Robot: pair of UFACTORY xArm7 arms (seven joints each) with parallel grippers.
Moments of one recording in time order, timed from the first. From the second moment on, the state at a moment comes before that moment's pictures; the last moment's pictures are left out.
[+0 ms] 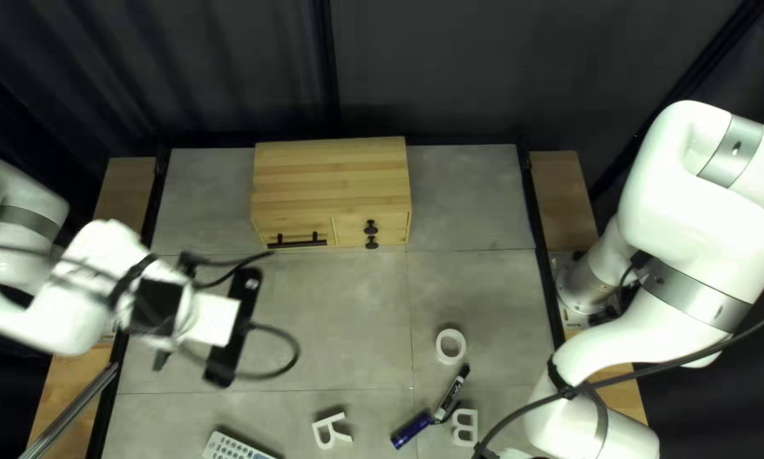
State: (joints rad) left arm -0.27 -0.23 -0.38 0.89 -0.01 1.53 -0.30; right arm 0.38 0.08 0.61 0.97 -0.17 0.93 0.30
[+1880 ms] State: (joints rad) left arm -0.43 -0.09 -0.56 0.95 -0.11 1.42 -0.26; right arm 0.36 0.09 0.60 0.96 -0.19 0.93 0.17
